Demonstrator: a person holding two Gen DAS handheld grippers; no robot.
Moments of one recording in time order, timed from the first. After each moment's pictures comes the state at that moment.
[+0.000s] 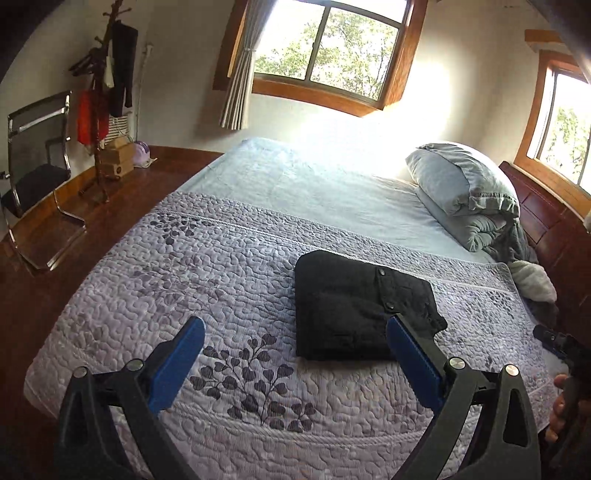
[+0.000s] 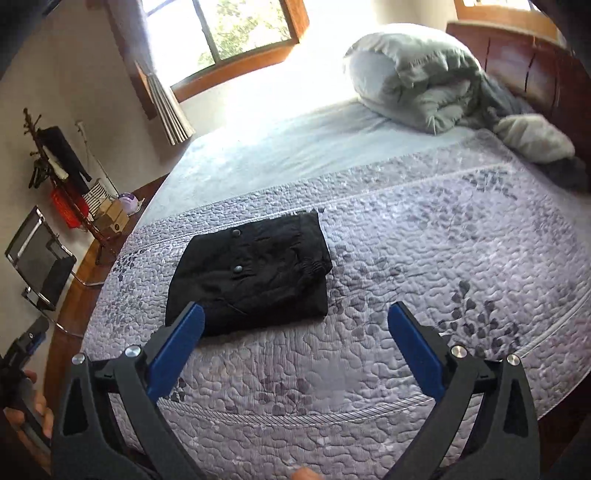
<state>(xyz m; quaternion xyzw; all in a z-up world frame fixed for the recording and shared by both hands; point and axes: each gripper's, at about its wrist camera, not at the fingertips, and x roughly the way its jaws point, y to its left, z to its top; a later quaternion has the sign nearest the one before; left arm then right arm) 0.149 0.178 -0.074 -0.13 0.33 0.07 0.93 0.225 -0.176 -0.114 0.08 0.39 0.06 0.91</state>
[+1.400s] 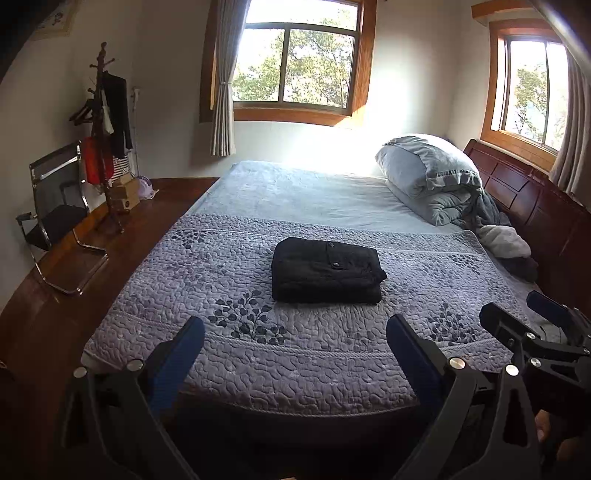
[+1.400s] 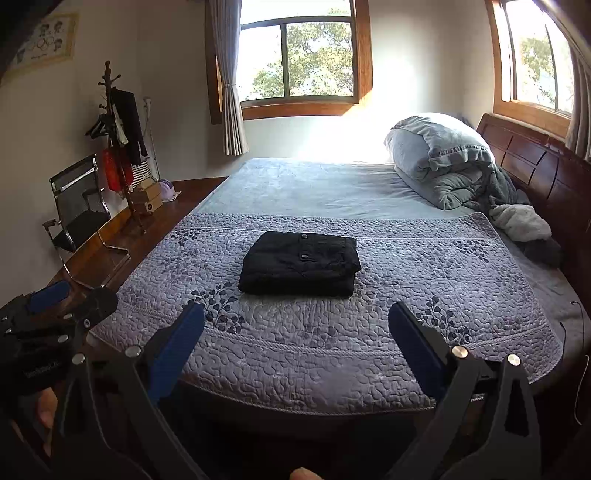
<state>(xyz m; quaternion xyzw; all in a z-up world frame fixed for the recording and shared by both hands) -0.048 0.054 0.022 -0.07 0.31 0.07 0.95 -0.020 -0.106 -0.003 -0.02 0.31 0.12 0.94</state>
